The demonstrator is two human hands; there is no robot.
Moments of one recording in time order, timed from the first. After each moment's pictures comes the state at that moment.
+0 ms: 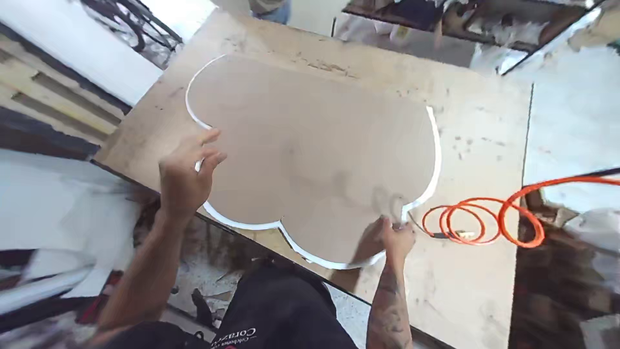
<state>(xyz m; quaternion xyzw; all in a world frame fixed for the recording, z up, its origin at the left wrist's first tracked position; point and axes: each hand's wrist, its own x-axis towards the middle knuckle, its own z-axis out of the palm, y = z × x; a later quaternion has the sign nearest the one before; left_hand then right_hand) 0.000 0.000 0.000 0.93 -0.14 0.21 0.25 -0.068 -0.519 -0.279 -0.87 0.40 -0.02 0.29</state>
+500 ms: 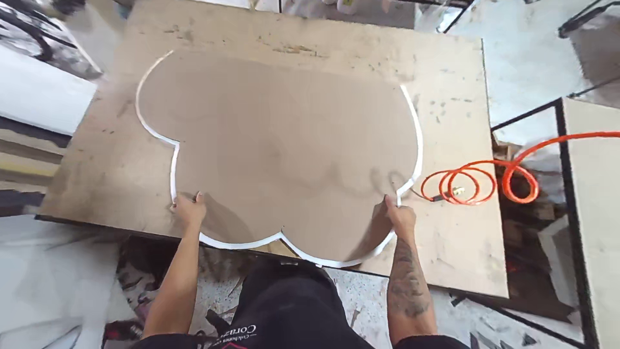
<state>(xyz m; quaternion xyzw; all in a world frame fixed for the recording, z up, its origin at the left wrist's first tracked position) 0.076 0.163 -0.272 0.93 0.29 -0.03 0.21 -0.064 -0.487 -0.273 -0.80 0.52 0.09 0.27</state>
